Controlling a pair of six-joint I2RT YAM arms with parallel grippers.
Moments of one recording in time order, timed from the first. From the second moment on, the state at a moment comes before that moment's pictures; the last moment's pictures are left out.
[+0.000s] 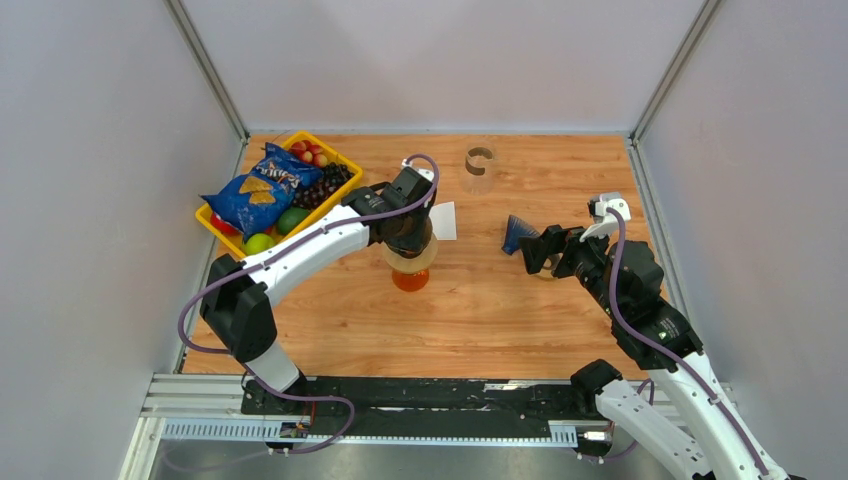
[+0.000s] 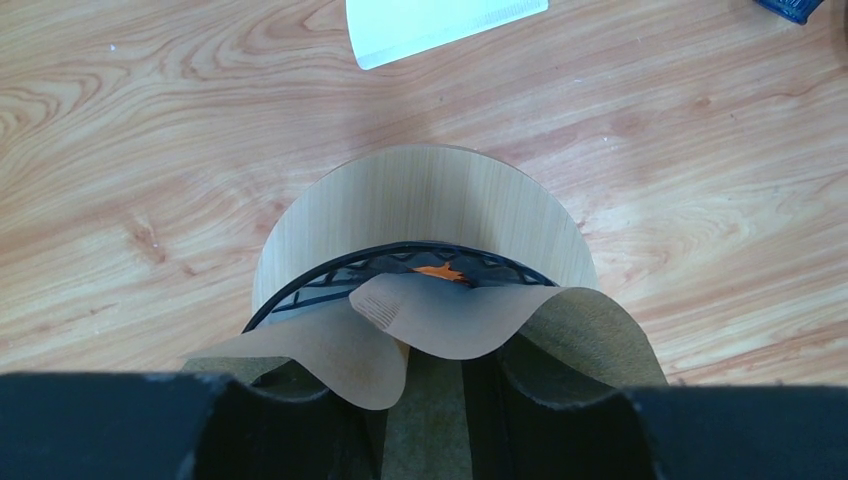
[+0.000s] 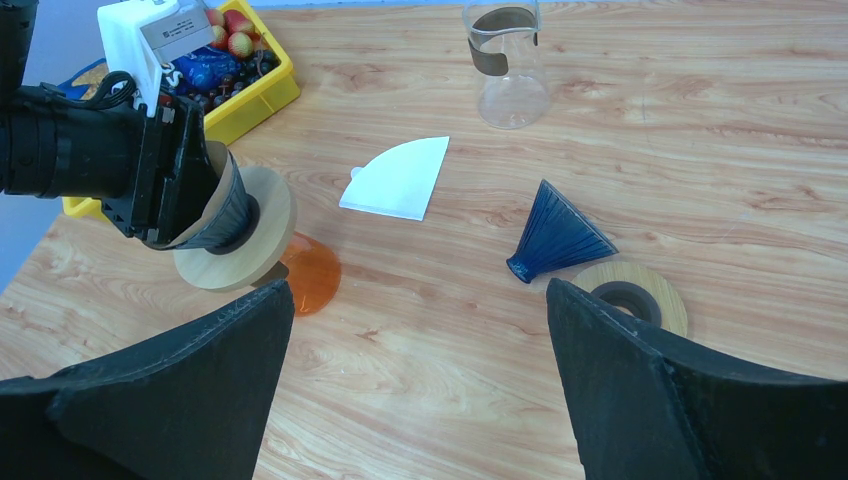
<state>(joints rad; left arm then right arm) -0.77 1.63 1.43 -0.80 -0.21 -0.40 0.51 0.59 0.83 -0.44 0.11 0.29</state>
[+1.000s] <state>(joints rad) -0.77 1.56 1.43 -0.81 -0.24 -0.42 0.51 0.59 0.83 -0.44 0.11 0.29</state>
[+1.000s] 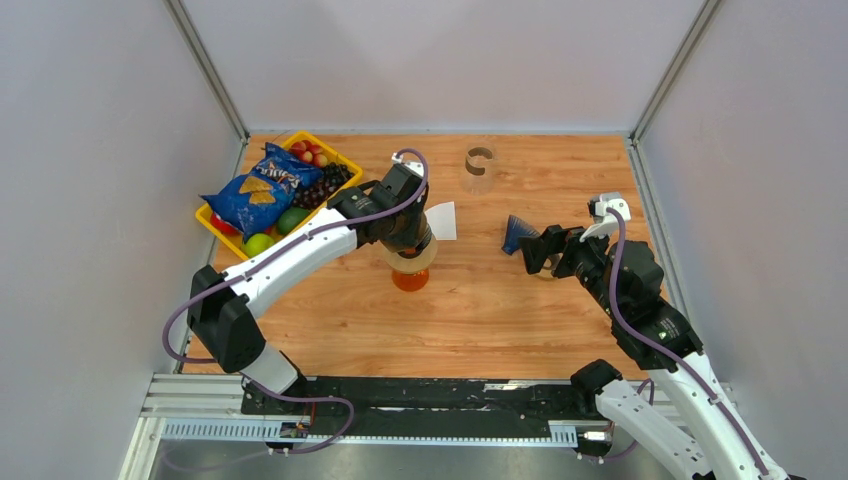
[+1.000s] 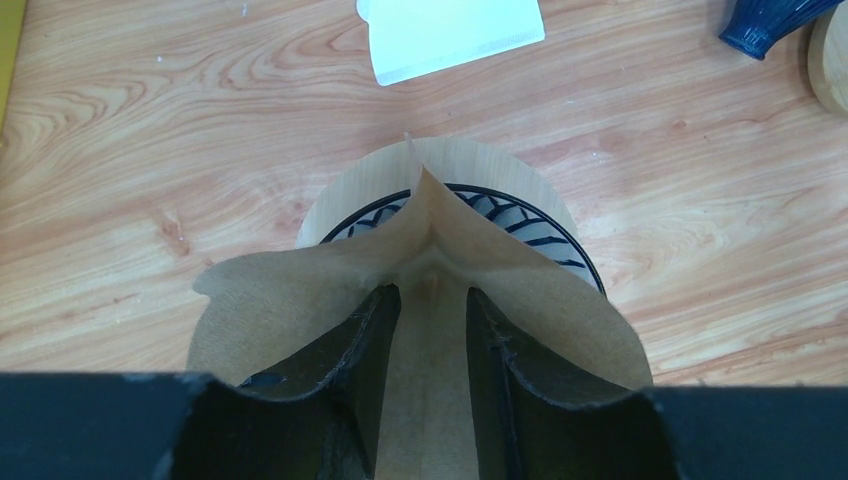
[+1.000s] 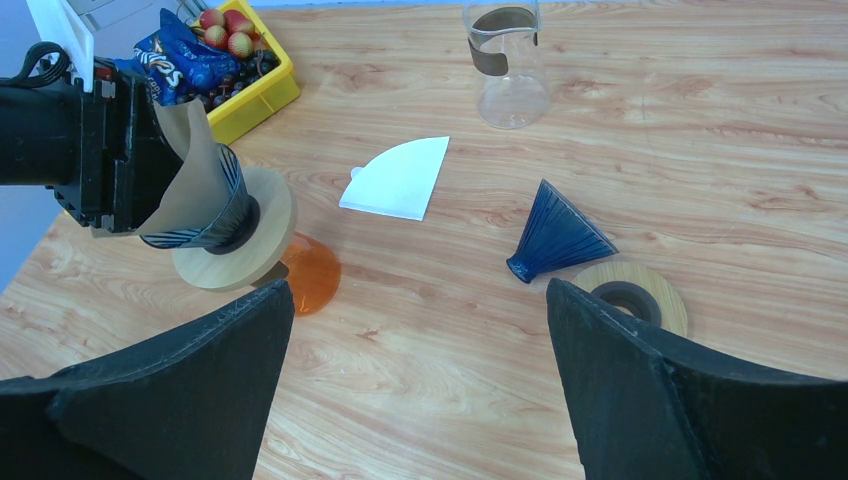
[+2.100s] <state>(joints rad) -0.77 1.57 1.44 -0.80 -0.23 -0.42 0.51 0.59 0.83 -0.44 0.11 0.29</state>
